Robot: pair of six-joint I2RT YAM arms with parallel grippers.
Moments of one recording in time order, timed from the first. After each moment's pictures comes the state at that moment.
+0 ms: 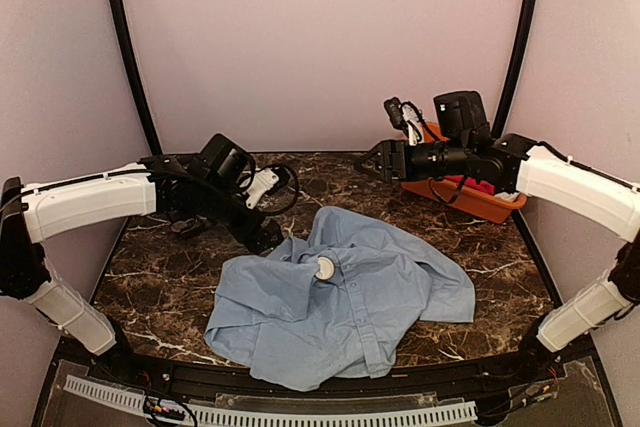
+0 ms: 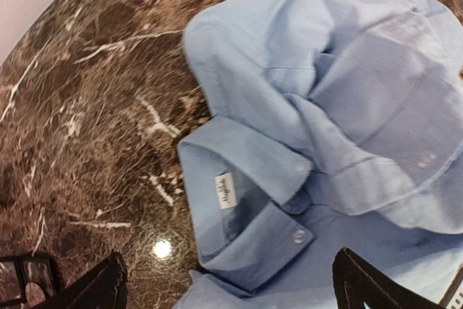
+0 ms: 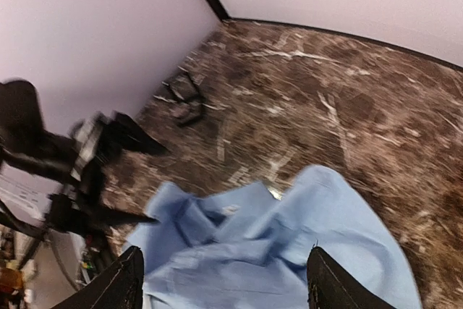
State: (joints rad) left arm -0.81 1.48 1.19 -0.63 -0.01 0.09; right arm 0.70 1.41 1.26 -0.25 -0.39 0.43
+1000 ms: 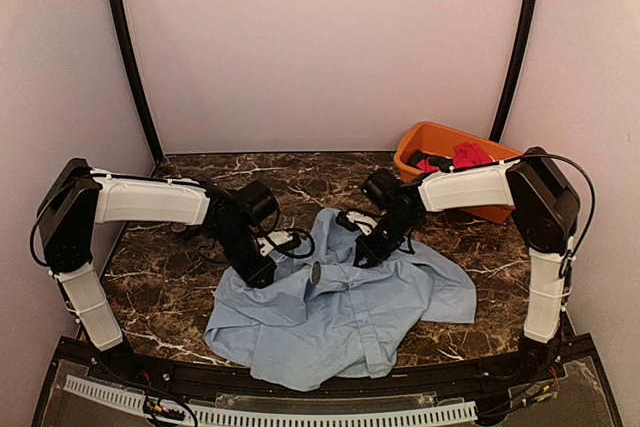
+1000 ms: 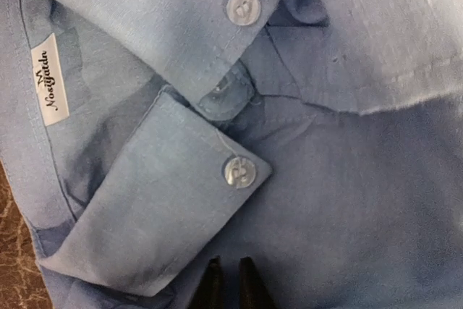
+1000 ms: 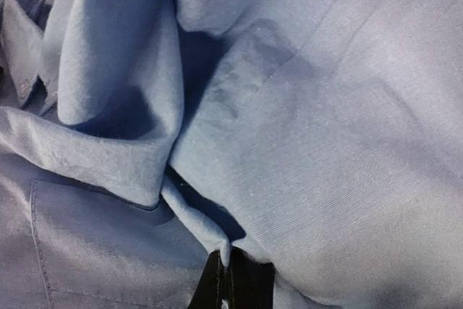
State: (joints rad) left arm -0.76 1.77 1.17 -0.79 0.30 0.05; right arm 0.71 1.99 1.33 -0.62 -0.43 -0.01
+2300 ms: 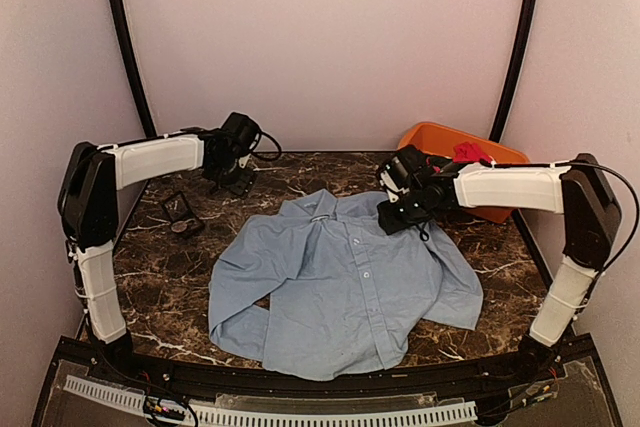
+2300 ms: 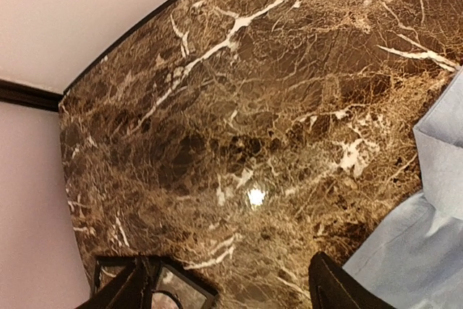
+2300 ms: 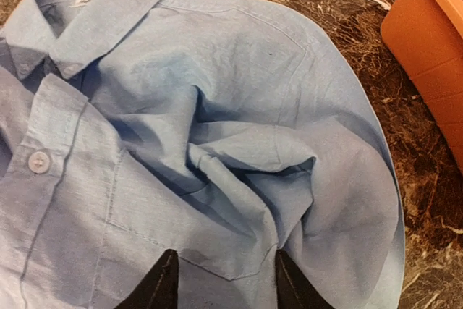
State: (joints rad) left arm -0.50 2.00 1.64 -0.67 -0.51 0.06; right arm 0.69 1.75 1.21 -0.46 0.18 0.23
